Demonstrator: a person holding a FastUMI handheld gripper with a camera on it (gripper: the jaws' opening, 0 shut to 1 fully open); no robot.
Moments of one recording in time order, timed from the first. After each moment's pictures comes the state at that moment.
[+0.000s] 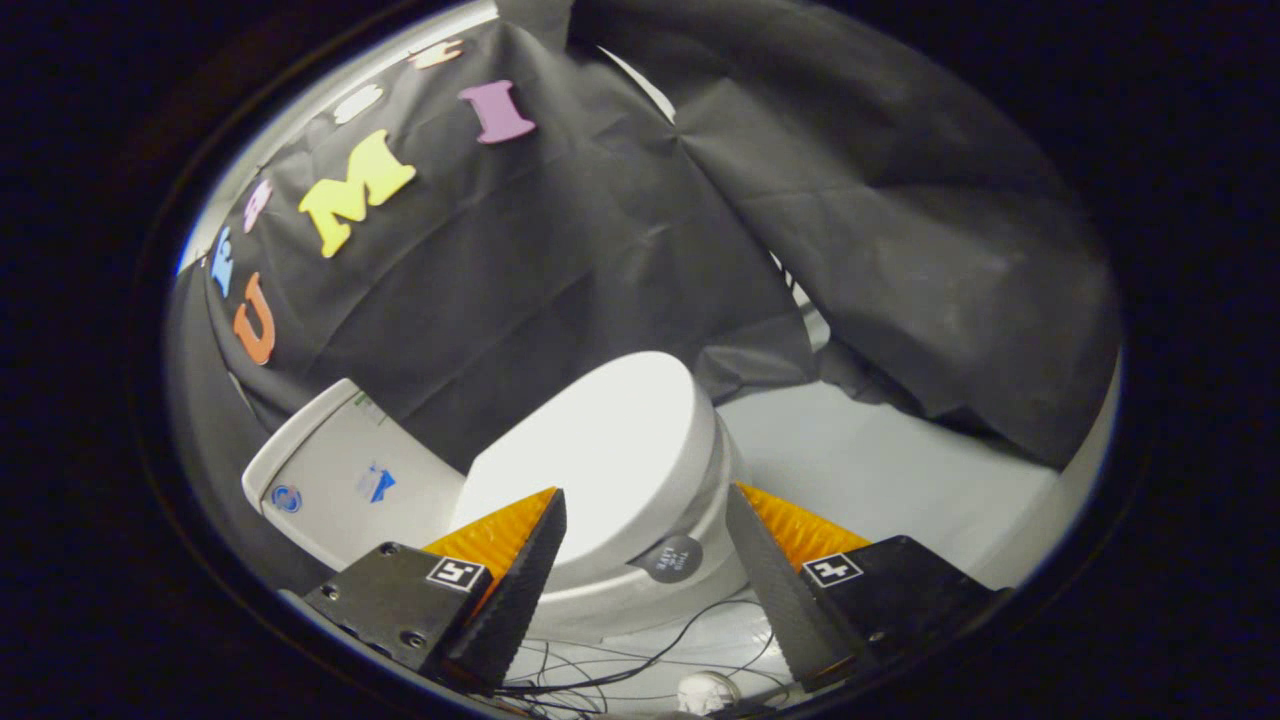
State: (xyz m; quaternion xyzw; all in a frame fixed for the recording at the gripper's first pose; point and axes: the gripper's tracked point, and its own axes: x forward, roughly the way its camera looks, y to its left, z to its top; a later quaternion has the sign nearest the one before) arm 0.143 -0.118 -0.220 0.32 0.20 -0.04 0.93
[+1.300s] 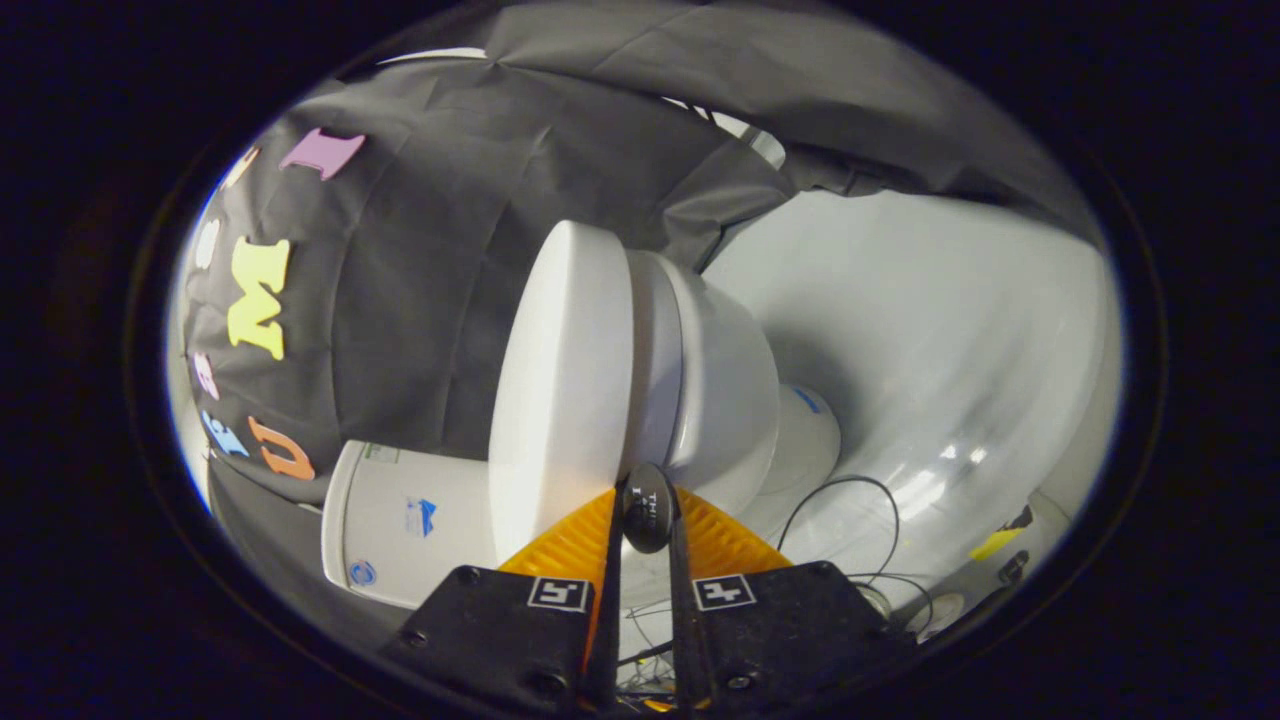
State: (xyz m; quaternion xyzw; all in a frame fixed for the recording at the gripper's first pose) arm 0.165 -0.088 -0.290 0.55 0.30 0.02 0.78
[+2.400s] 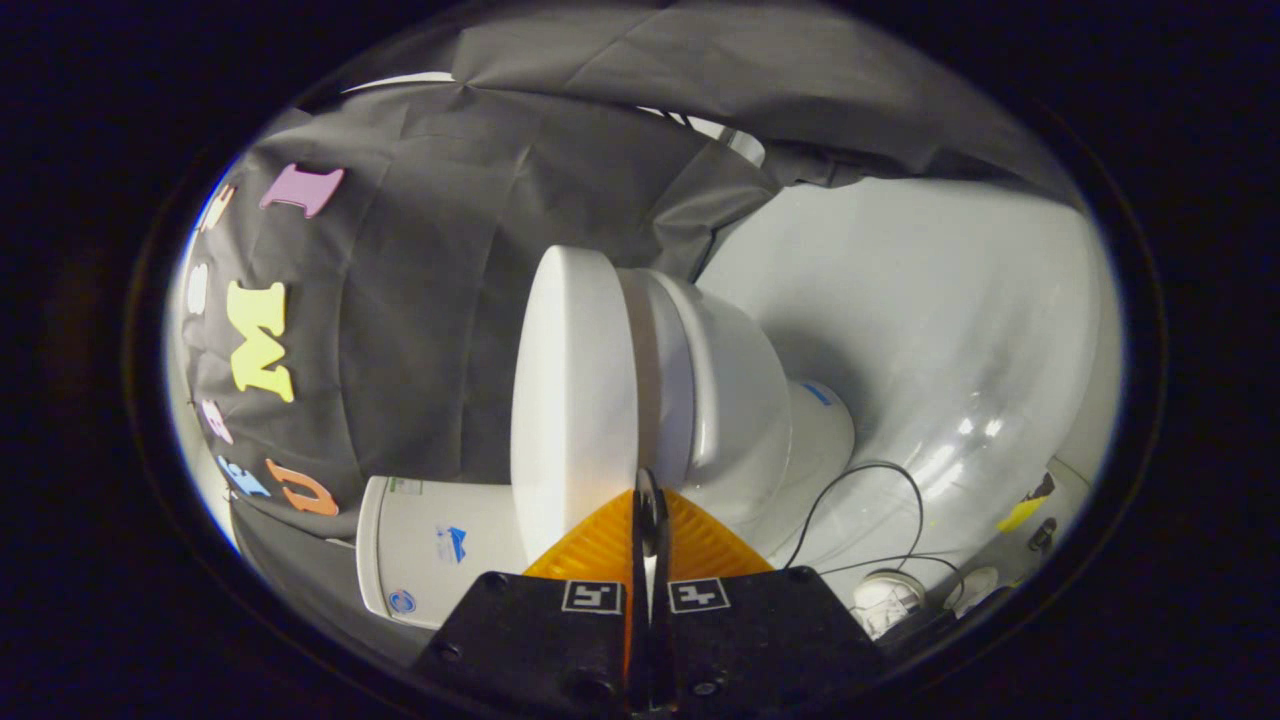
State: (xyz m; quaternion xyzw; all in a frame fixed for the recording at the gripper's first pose) arm 0.167 -0.087 -0.270 0.58 0.29 0.01 0.76
